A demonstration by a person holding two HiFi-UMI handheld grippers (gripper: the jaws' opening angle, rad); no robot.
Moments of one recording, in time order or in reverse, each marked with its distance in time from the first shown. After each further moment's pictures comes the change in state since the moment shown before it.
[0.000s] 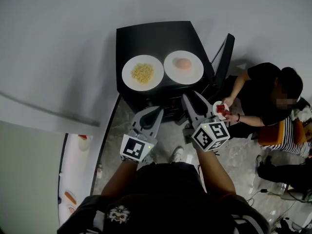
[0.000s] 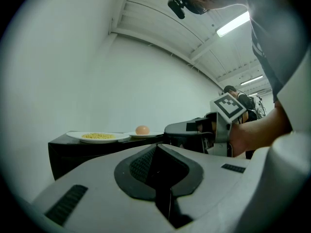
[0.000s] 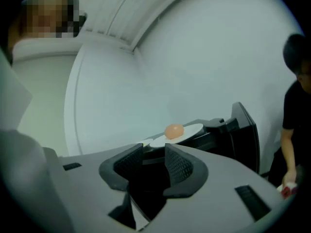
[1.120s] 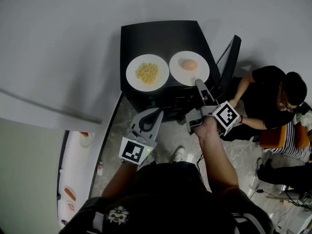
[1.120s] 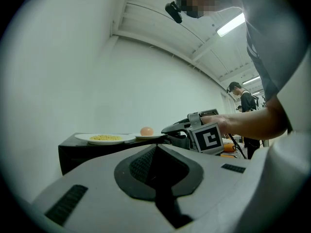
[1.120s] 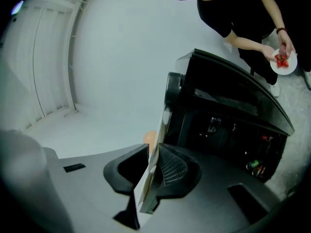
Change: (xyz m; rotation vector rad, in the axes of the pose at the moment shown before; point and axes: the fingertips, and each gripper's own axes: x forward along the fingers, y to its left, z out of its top) left arm -0.010 0.011 0.003 -0.002 -0.012 0.037; right arm 0.036 -0.064 0.004 0.966 -0.144 -0.103
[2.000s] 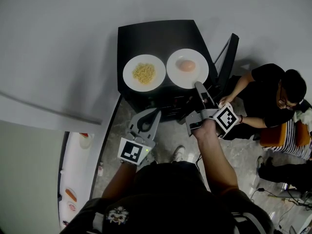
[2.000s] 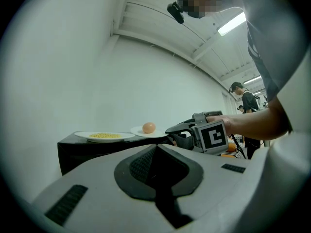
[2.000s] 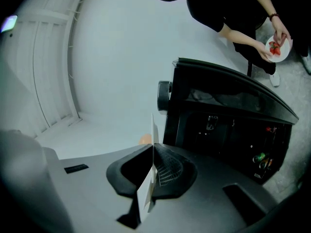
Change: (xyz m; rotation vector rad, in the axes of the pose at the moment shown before) left arm 0.000 -0.004 -0.002 -0.006 0.008 0.012; right arm -0.015 -0.001 0.004 0.085 -0.020 0.055
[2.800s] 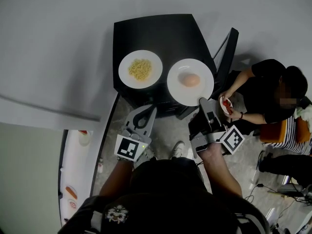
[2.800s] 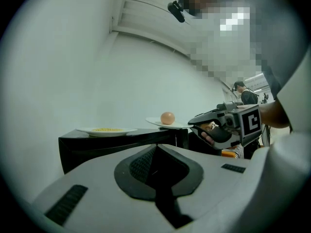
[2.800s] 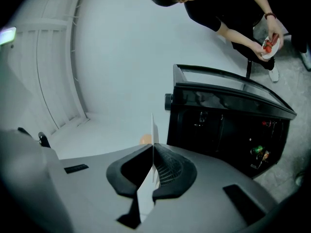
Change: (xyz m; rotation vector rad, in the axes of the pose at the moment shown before) left arm -0.001 0.007 -0.015 0.008 0.043 0.007; right arm -0.071 0.019 -0.014 0.030 0.047 0.065
